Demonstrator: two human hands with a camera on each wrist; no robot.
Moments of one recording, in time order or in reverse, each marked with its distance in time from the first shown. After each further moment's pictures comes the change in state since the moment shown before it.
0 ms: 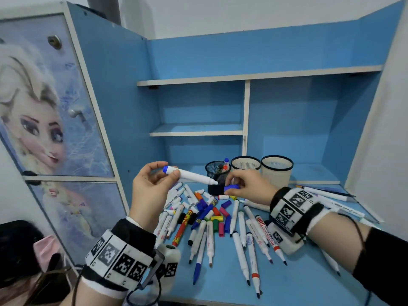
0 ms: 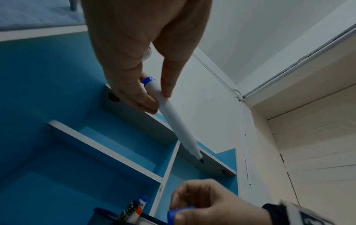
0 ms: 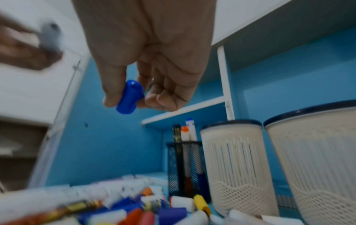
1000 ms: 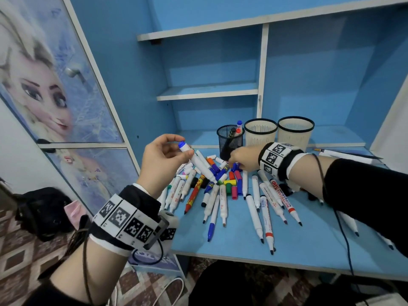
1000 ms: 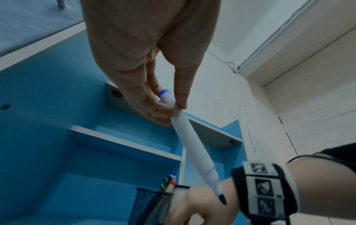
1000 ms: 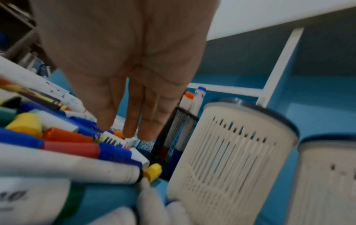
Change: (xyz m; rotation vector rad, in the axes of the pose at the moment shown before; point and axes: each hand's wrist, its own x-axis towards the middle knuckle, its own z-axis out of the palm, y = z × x) left_hand 0.005 -0.018 -0.019 0.311 -0.141 -0.018; right_hand 0.061 0.033 0.046 -0.777 -0.585 -0.179
